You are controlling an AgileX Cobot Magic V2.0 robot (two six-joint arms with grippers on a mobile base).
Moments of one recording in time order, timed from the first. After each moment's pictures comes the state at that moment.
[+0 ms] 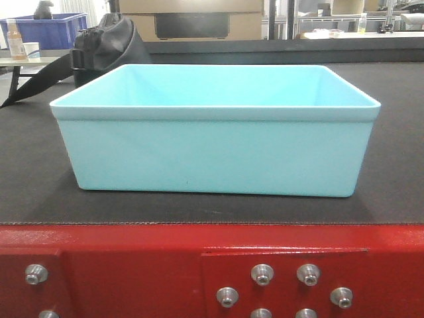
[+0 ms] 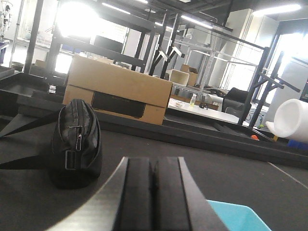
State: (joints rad) left arm -0.22 0.40 -0.49 0.61 -0.01 -0.87; right arm -0.06 0.18 -0.20 -0.02 0.11 -0.01
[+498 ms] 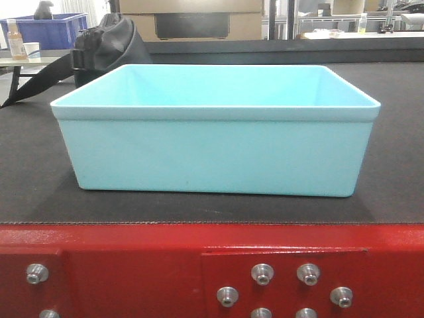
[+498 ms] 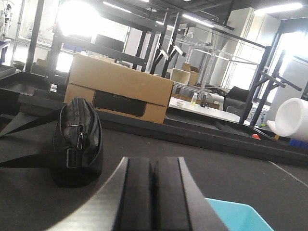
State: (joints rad) left arm -0.22 0.40 -0.49 0.61 0.00 -0.87; right arm -0.07 0.00 0.00 -0.02 0.09 -0.01
